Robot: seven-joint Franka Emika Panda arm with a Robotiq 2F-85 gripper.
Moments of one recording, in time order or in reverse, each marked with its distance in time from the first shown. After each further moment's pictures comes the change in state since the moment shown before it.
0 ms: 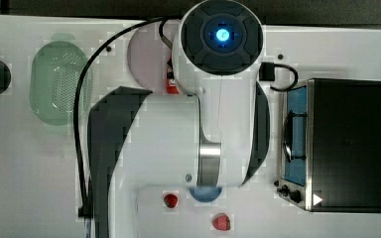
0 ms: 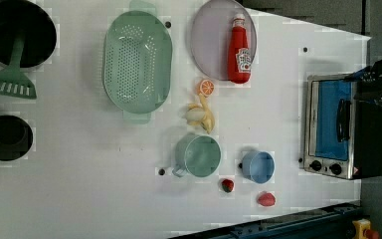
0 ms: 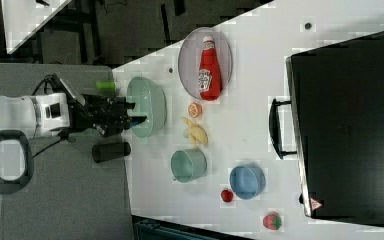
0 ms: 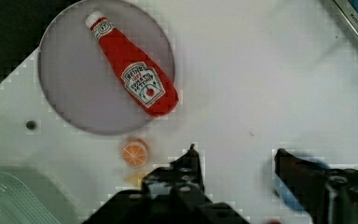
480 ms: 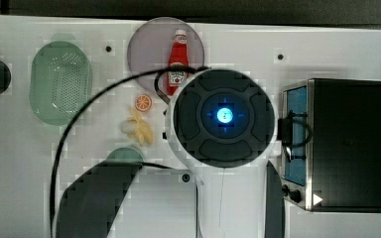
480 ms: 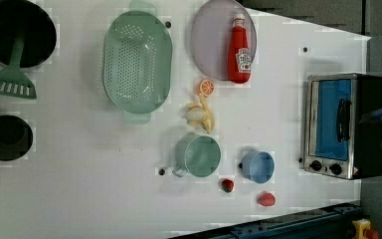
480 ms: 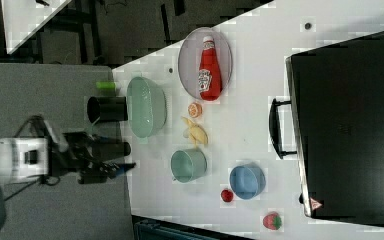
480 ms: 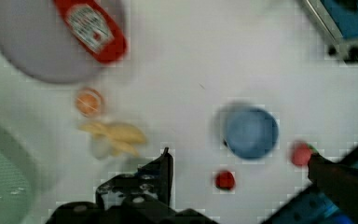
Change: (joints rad) arm -0.073 -0.210 0.068 -0.096 0.000 -0.137 -0.040
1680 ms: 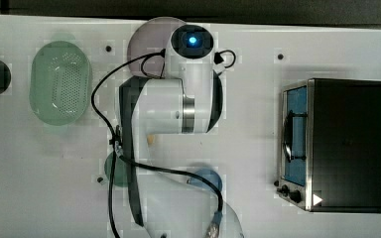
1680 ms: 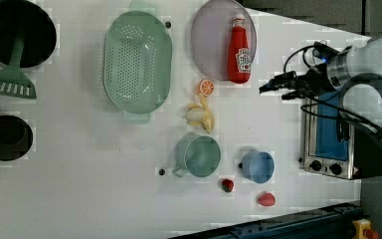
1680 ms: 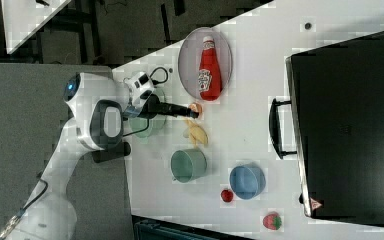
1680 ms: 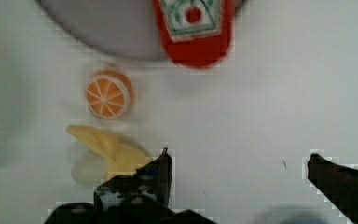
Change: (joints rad) arm 0.010 0.566 0.058 0.006 0.013 0.421 -0.491
